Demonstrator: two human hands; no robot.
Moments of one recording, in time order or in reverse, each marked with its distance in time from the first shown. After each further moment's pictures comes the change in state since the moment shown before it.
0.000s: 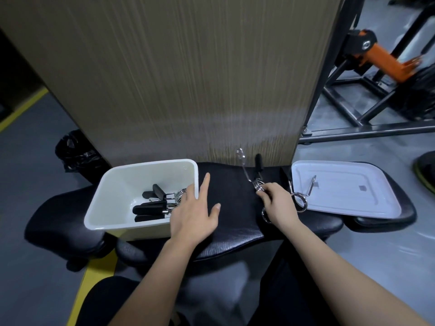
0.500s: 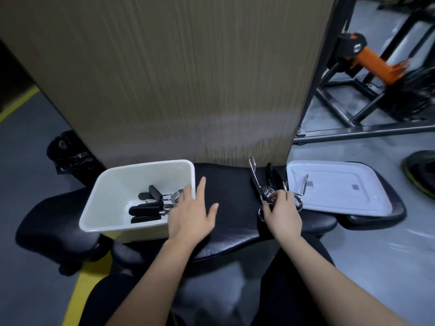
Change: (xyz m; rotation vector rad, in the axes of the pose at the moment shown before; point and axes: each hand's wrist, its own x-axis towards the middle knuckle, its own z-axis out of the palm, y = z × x) left_hand 0.002 0.000 0.005 0.074 -0.017 -0.012; right_hand -0.027 -0.001 0.000 -0.213 0.099 0.311
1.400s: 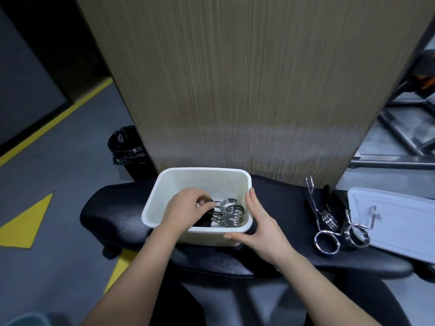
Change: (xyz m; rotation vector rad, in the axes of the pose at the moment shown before) left_hand 0.037 -0.156 -0.035 -0.325 -0.010 -0.018; right_hand -0.060 -0.141 0.036 0.399 -0.568 -0.521
